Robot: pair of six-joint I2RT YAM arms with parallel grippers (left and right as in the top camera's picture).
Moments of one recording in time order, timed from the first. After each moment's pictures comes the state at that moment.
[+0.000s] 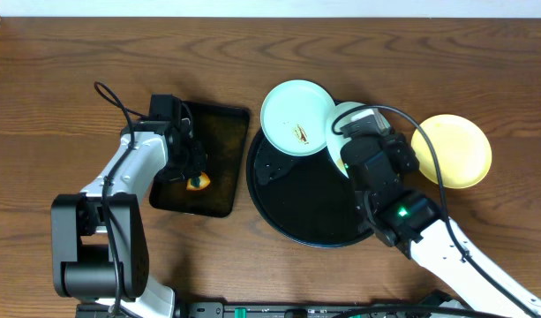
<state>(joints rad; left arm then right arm) -0.02 1.74 1.04 -0.74 0.14 -0.25 0.61 1.21 0.79 -0.28 0.84 -0.19</state>
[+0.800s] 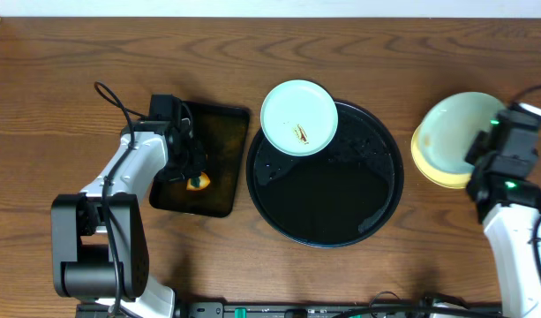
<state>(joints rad) -0.01 1.74 1.04 -0.74 0.14 -0.25 -0.26 1.24 0.82 -0.32 0.41 0.17</state>
